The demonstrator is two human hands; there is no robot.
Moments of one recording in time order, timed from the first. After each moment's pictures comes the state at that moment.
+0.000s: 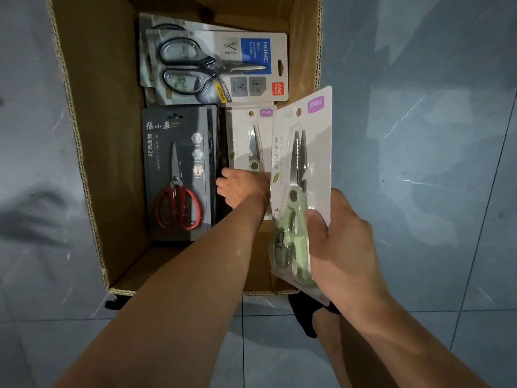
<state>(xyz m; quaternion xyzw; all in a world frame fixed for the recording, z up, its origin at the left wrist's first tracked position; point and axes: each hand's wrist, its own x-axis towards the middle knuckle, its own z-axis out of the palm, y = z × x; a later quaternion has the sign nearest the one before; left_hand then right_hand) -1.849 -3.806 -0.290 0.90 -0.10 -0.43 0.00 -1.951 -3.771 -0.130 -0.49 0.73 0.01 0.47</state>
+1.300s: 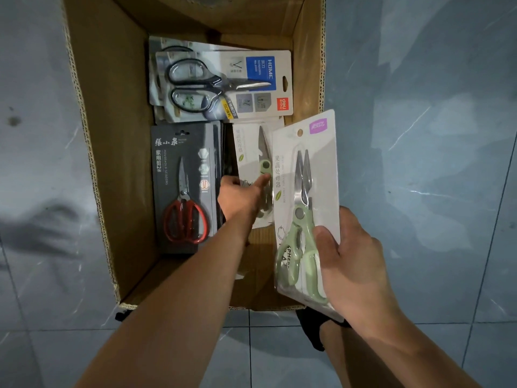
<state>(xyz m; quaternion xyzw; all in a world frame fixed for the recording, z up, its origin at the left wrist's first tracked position) -1.817 -3.796 -0.296 0.87 -0.10 -0.48 0.12 -1.959 -3.769 -0.138 -0.45 0.74 0.01 0.50</state>
